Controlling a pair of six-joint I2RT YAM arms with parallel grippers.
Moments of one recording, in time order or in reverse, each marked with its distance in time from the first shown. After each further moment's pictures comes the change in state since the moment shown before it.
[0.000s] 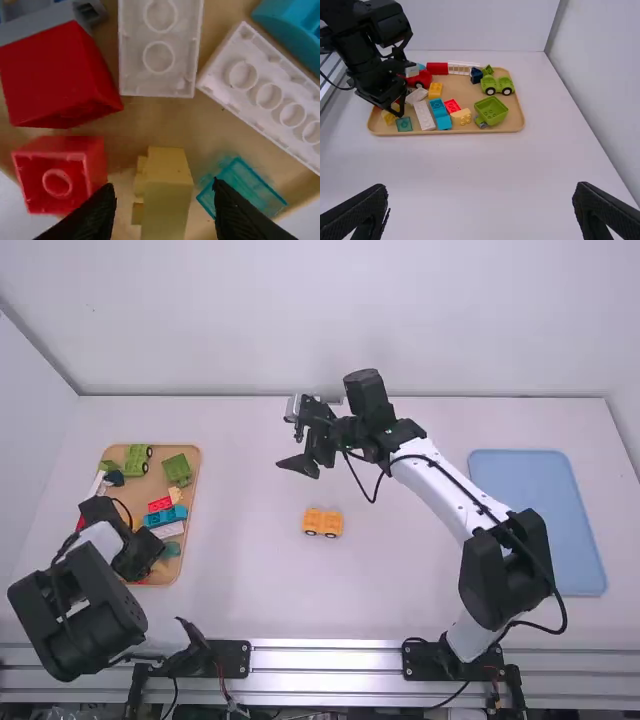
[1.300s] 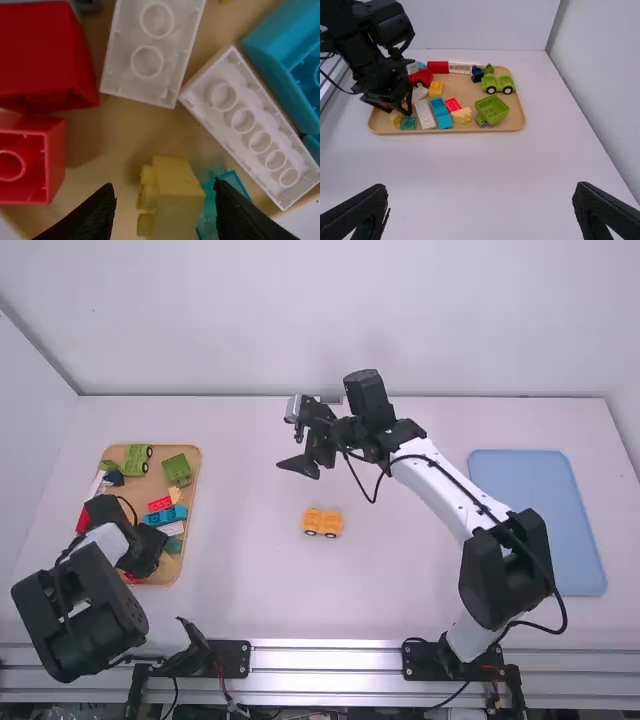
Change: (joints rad) left arm -0.034 -0.007 -0.034 0.089 0.045 -0.258; right arm 0.000 0.000 0.000 -0.008 0.001 -0.006
